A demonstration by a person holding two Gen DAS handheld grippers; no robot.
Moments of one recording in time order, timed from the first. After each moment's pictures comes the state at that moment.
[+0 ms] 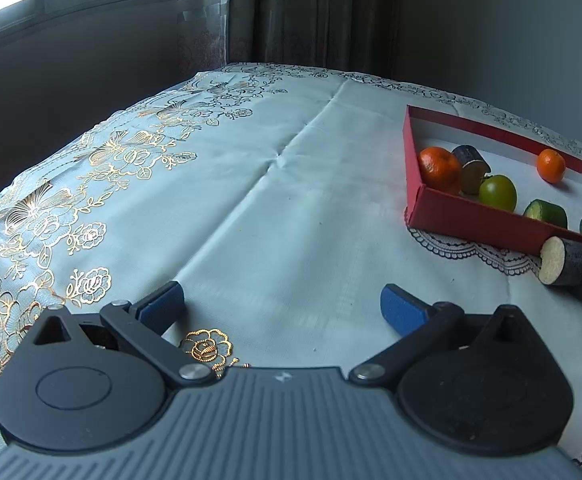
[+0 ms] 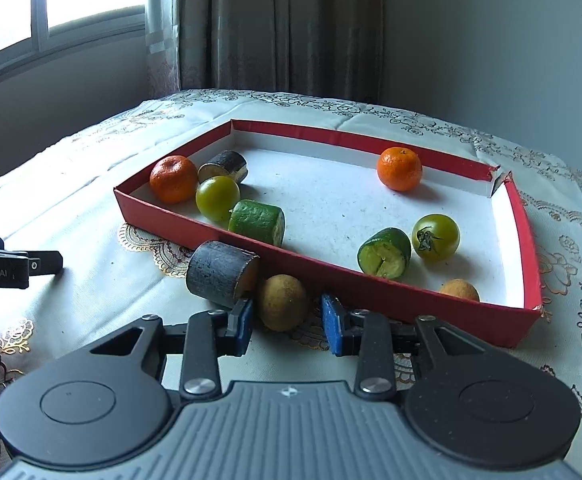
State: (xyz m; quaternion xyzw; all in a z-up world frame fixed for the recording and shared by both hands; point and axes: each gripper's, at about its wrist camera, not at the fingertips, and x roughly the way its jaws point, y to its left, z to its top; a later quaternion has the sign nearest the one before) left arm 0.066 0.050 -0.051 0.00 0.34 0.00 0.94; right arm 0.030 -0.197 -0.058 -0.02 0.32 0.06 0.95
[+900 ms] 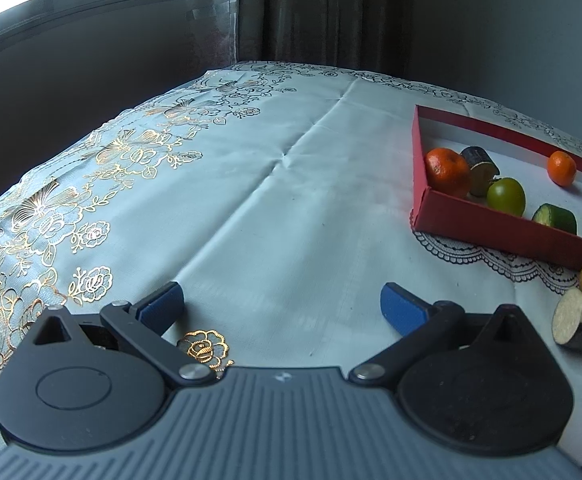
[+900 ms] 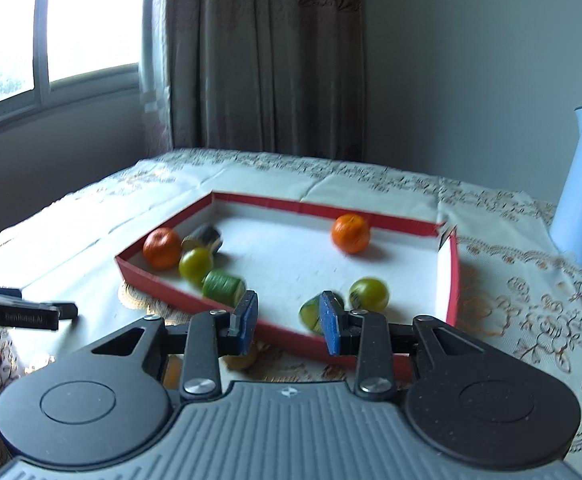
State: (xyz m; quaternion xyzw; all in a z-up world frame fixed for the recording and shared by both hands) left arm 0.069 0.045 -0.051 0.00 0.34 0.02 0.94; right arm 0.002 -0.241 -0.007 0.00 0.24 0.06 0.97
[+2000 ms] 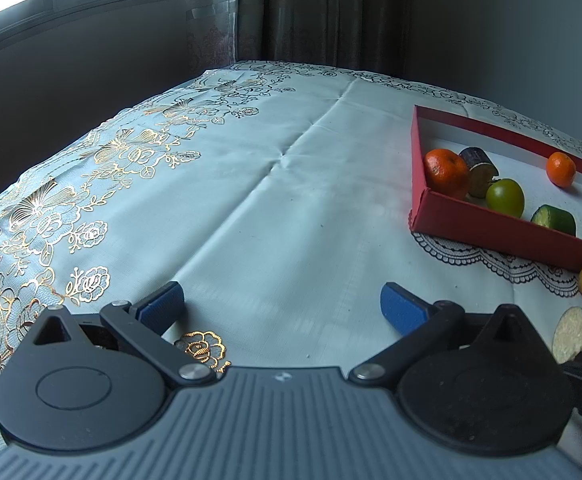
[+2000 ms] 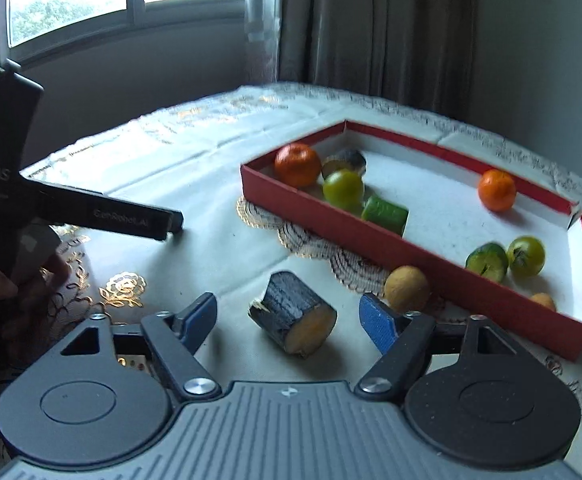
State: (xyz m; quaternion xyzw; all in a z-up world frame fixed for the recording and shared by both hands) left arm 0.070 0.046 -0.051 0.00 0.34 0.02 0.94; right arm 0.005 -0.157 -0.056 -0.06 0.32 0.18 0.93
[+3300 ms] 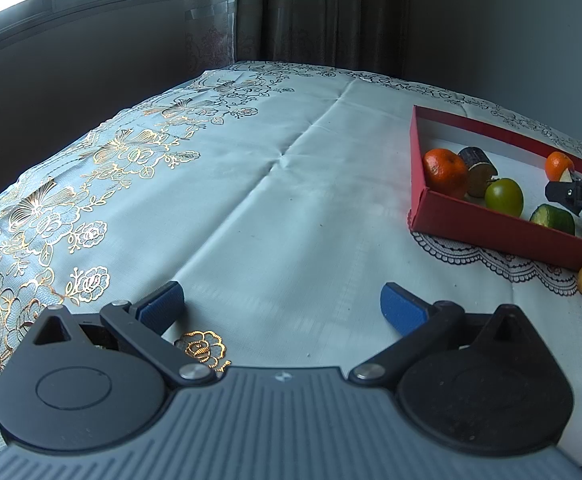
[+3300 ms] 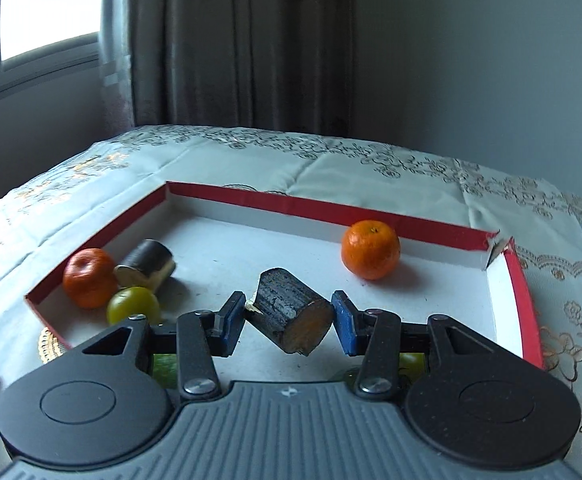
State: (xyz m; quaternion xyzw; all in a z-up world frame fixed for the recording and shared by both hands) left arm 0.070 0.046 -0.051 0.00 0.34 0.02 0.94; right arm 0.123 -0.220 -0.048 0.00 0.29 0.02 0.96
